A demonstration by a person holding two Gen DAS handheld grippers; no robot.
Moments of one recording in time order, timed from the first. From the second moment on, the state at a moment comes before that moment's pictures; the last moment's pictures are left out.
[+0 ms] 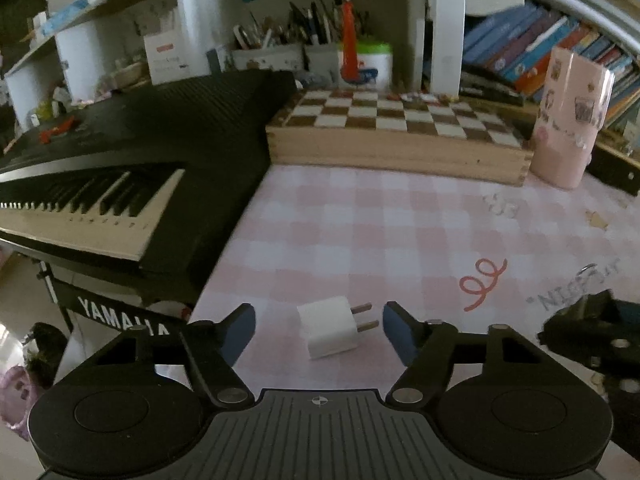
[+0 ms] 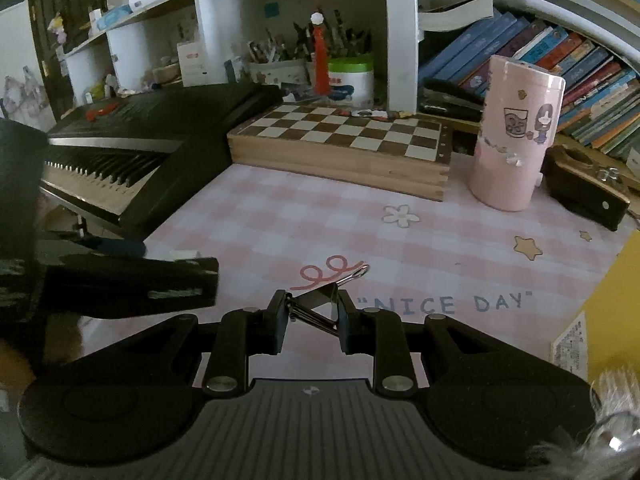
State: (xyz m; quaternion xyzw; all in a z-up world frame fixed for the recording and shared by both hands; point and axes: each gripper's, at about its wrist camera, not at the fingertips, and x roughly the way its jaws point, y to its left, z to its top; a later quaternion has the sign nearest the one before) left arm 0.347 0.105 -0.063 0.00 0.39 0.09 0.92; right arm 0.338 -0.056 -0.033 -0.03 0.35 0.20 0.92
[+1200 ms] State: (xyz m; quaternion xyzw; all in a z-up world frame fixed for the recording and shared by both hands) left arm 0.216 0.119 0.022 -0.03 0.31 -0.03 0.95; right arm 0.236 -0.069 0.004 -0.01 0.34 0.16 0.93
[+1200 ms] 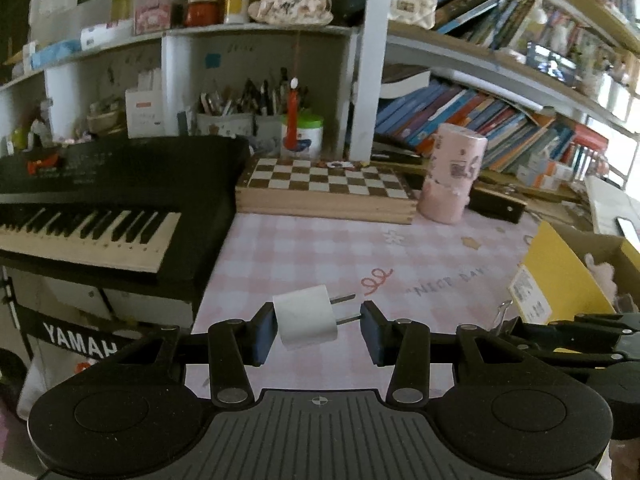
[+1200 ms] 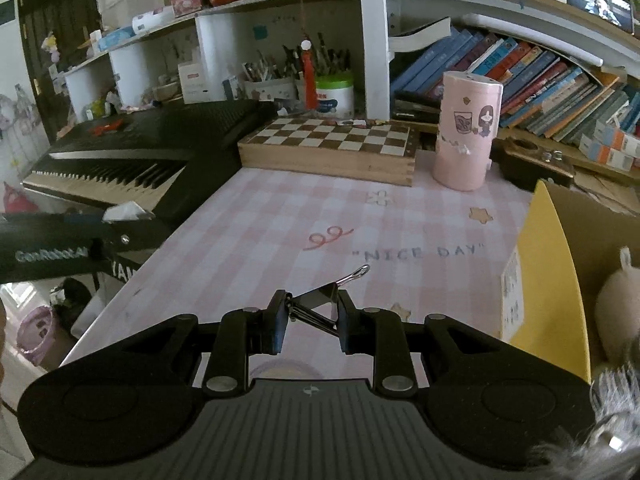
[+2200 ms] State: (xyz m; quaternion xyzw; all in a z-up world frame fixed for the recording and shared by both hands) left arm 0.069 0.135 0.017 0.00 0.34 -0.14 0.93; right arm 0.062 -0.044 -0.008 0.05 0.36 0.08 0.93
